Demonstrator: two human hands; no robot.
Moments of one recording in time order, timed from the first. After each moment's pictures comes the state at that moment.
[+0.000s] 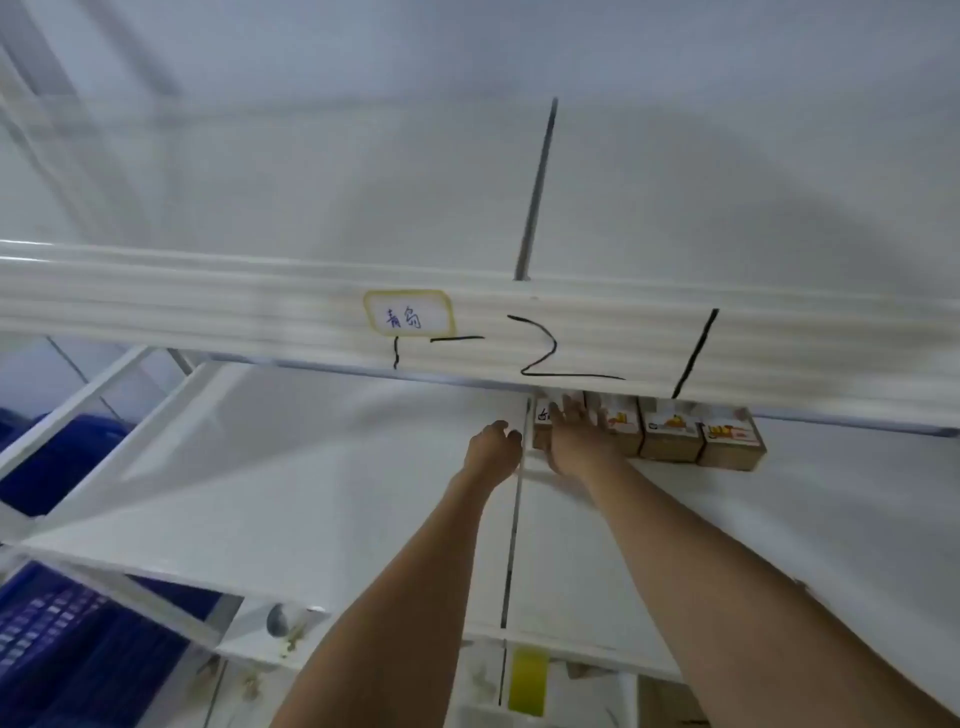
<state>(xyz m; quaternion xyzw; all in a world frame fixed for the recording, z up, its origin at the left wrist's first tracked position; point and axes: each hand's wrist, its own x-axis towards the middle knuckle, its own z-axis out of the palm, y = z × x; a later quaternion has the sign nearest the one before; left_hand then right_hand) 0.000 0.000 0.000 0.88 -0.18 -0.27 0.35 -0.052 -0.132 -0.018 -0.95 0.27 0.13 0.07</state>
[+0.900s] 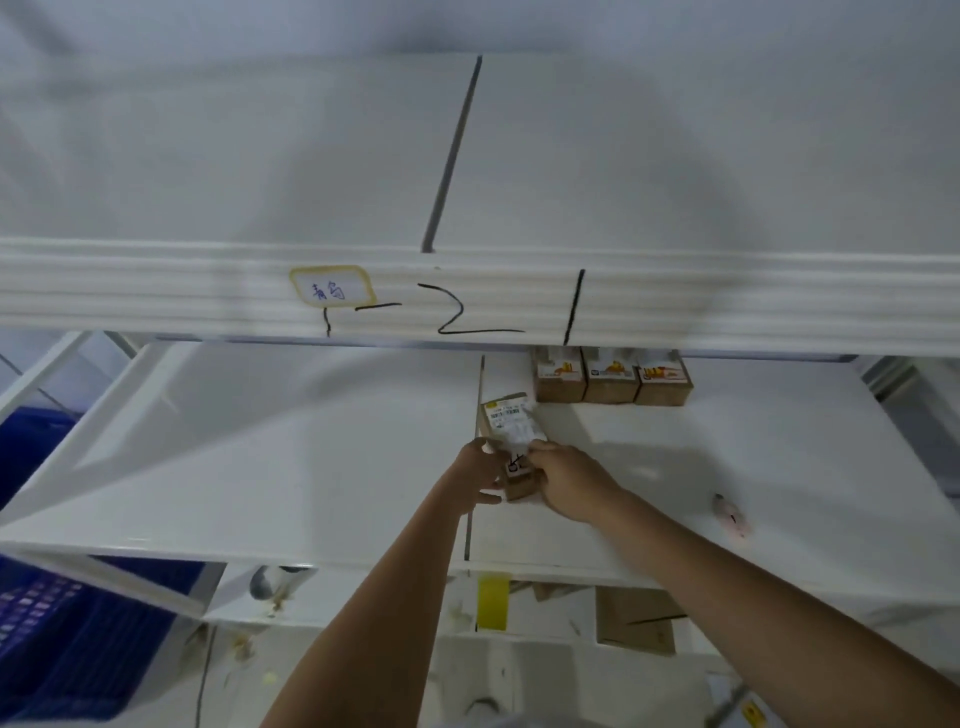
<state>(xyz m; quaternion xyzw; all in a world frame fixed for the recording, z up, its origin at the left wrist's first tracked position) -0.068 0.017 -0.030 0.73 -0.05 -0.49 0.48 -0.184 -0.098 -0.025 -0.96 0.17 0.07 0.22</state>
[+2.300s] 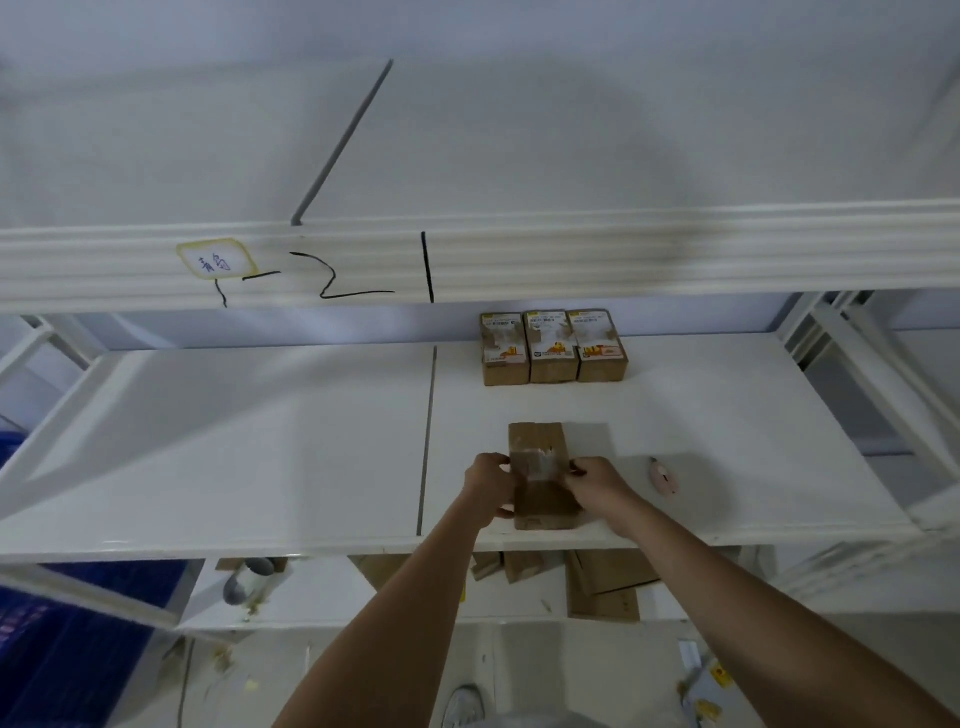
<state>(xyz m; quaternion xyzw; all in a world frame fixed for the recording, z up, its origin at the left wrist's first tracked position) -0.161 -0.019 -0.050 0.75 -0.08 -0.48 0.46 -0.290 -0.133 -0.040 -0.71 0.44 0.03 0.55</state>
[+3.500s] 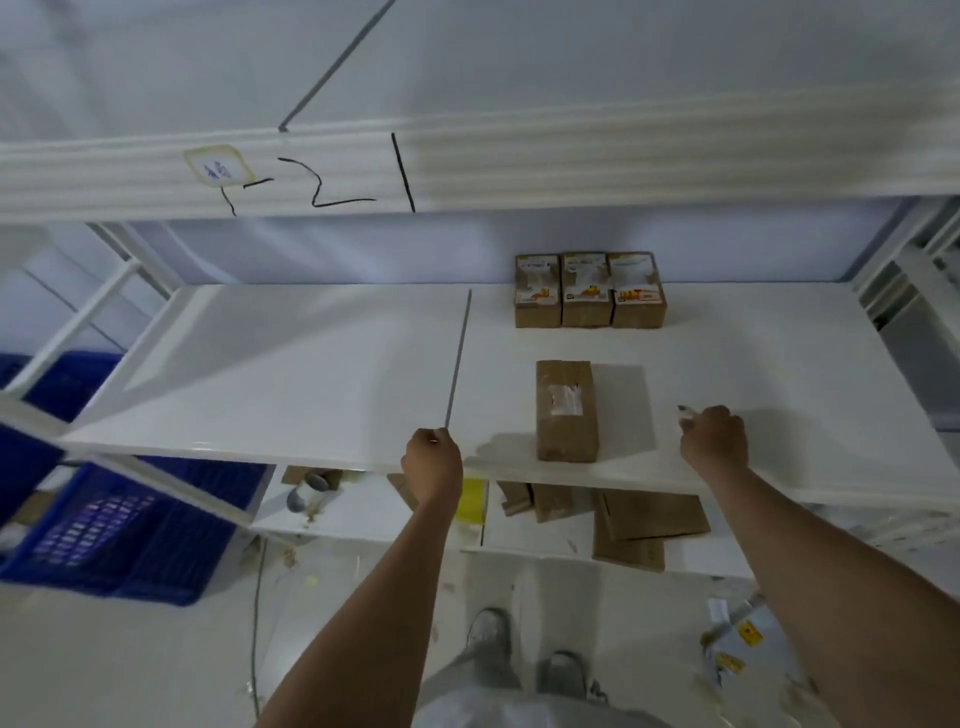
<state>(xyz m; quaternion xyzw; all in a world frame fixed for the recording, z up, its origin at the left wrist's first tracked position) -0.187 0.068 -0.061 0.88 0.09 -0.10 0.46 -0.361 -0.213 -0.073 -0.76 0.59 -0.03 0.25</state>
